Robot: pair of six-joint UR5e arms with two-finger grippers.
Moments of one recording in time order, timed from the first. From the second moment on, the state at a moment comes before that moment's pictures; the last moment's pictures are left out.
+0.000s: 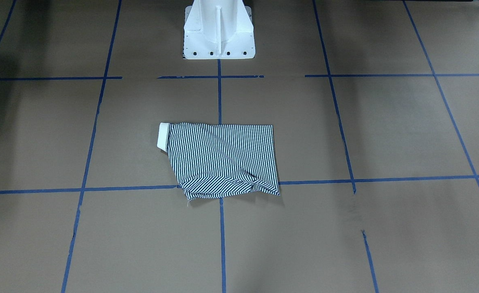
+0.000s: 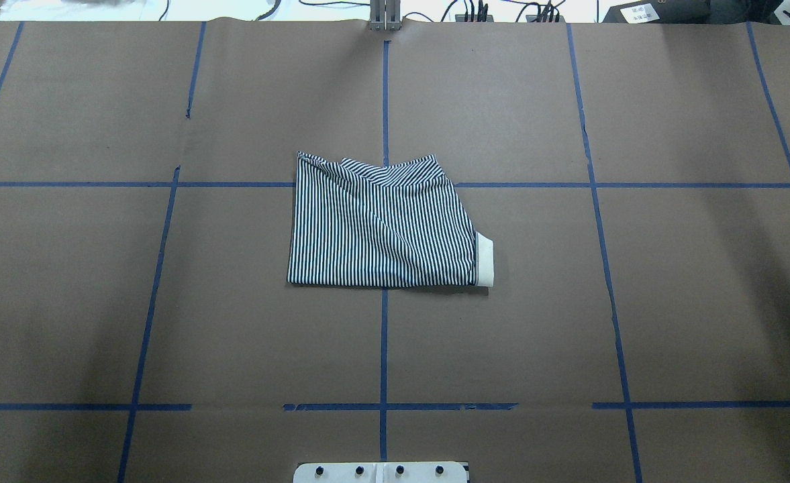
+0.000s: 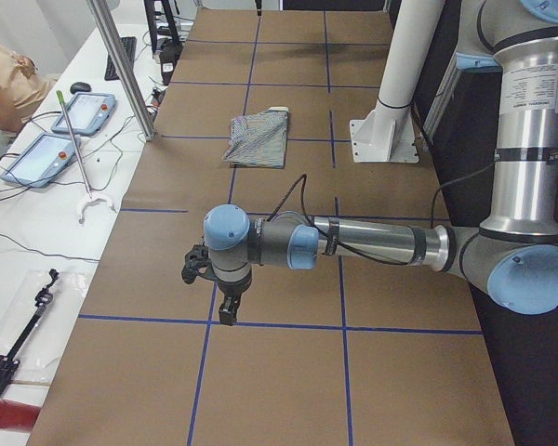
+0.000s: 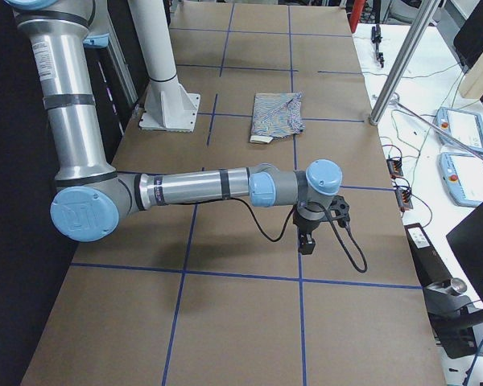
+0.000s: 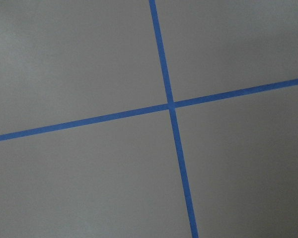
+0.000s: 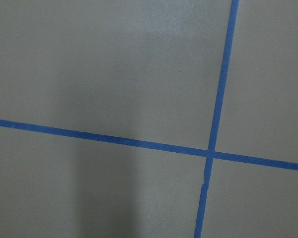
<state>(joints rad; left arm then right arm) -1.56 -1.54 -1.68 -1.57 -2.33 0.12 1.47 -1.42 1.54 -1.61 2.35 0.01</state>
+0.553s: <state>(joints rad) -1.55 -1.54 -1.68 -1.55 -2.33 0.12 1.46 -1.43 1.56 -1.61 2.36 0.01</state>
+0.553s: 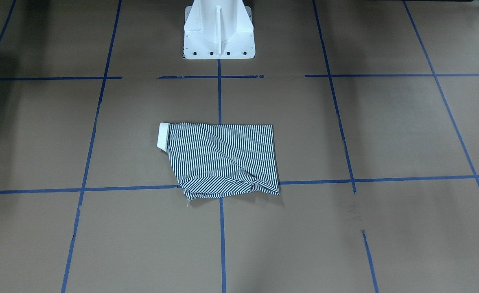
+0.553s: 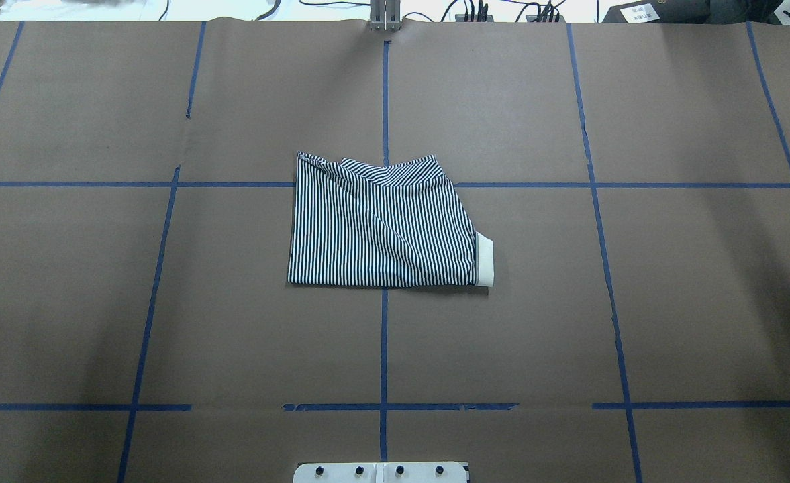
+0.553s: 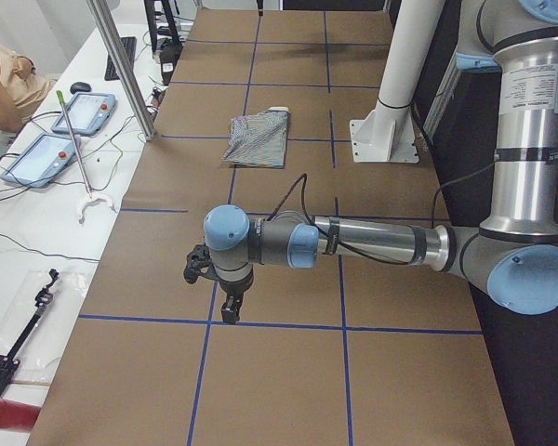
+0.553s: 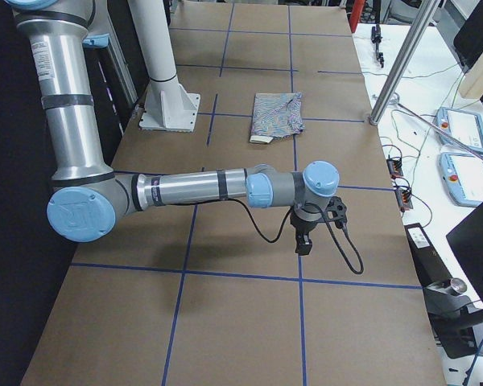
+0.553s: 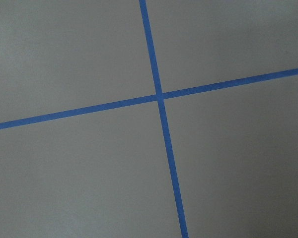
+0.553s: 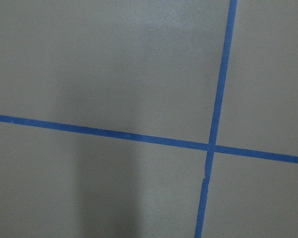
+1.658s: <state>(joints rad) -1.55 -1.50 -1.87 -1.48 -2.32 0.11 1.46 -1.43 1.55 -1.62 2.36 0.01</state>
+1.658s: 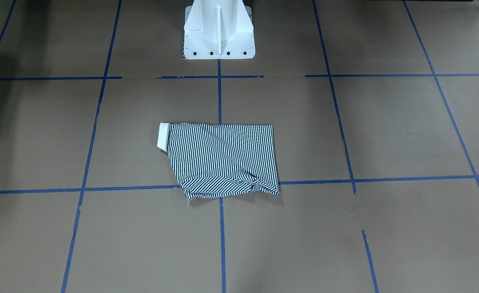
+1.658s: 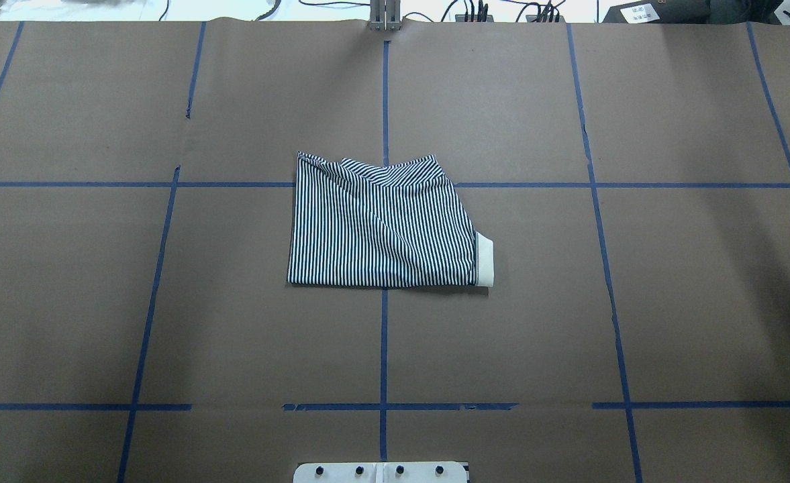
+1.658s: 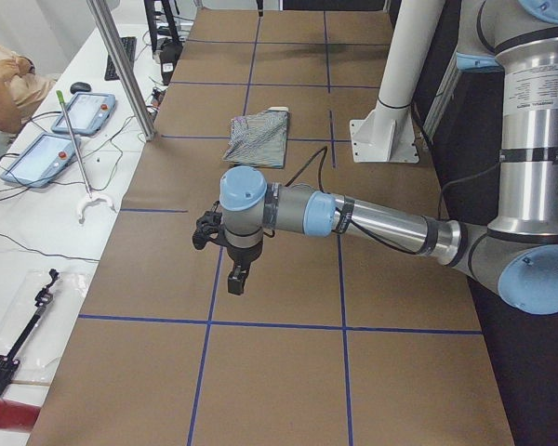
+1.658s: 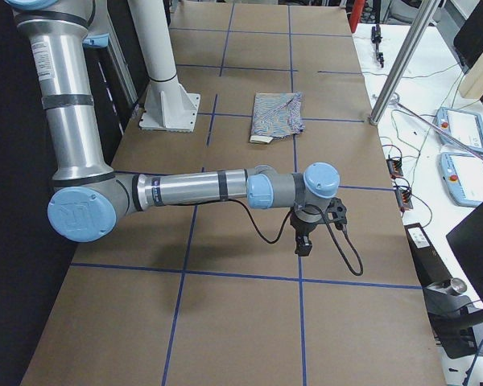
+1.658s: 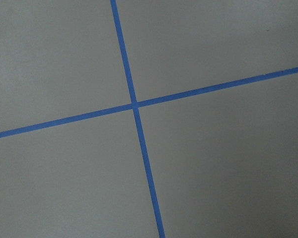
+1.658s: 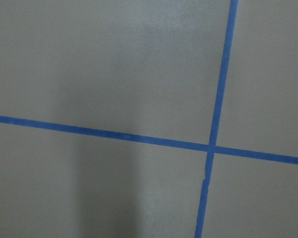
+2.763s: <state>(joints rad) -1.55 -1.43 -1.87 -1.48 -2.33 0.12 1.46 -1.42 1.49 -1.61 2.35 0.00</state>
